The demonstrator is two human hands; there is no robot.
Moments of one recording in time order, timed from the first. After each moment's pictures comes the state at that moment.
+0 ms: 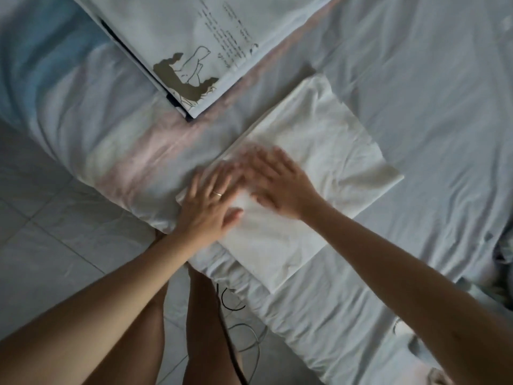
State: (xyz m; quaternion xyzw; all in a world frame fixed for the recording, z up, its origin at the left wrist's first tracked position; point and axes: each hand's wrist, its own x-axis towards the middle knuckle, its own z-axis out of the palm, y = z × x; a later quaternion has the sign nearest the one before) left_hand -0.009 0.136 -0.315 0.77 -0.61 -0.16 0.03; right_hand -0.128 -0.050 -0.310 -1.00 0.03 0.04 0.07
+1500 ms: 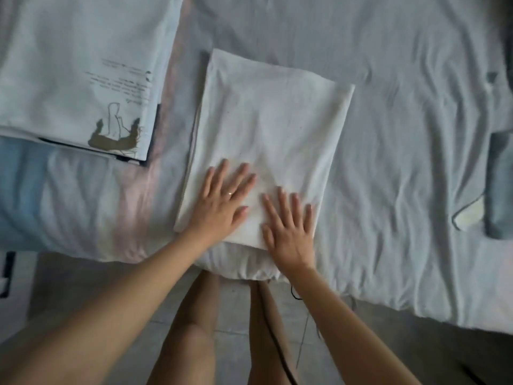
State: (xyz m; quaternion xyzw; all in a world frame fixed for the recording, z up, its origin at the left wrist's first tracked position) left_hand -0.007 0.099 -0.320 0.57 -0.82 -0.10 -0.04; right_hand -0.198 0.132 -0.305 -0.78 0.59 0.04 0.21
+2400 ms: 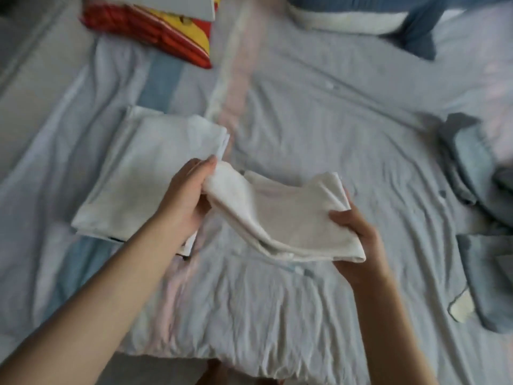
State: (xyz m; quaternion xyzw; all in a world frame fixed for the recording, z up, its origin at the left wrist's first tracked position) left_hand 0.083 -0.053 -0.120 0.58 -0.14 -0.62 0.51; right_hand -0.164 -0.029 -0.084 -0.22 0.47 -0.42 0.75
